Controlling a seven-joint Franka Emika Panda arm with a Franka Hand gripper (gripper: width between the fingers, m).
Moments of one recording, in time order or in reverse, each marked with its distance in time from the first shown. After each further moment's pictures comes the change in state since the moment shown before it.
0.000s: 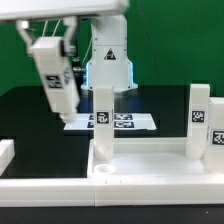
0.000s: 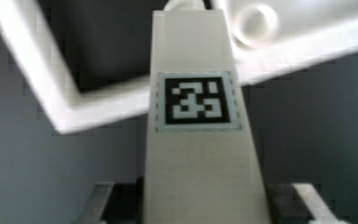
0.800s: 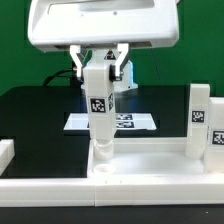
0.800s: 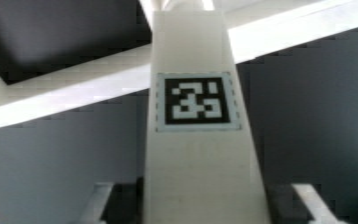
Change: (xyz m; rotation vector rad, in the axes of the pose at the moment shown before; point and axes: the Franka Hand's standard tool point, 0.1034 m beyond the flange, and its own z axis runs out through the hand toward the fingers) arm -0.024 -0.039 0.022 -0.011 0.158 -0.020
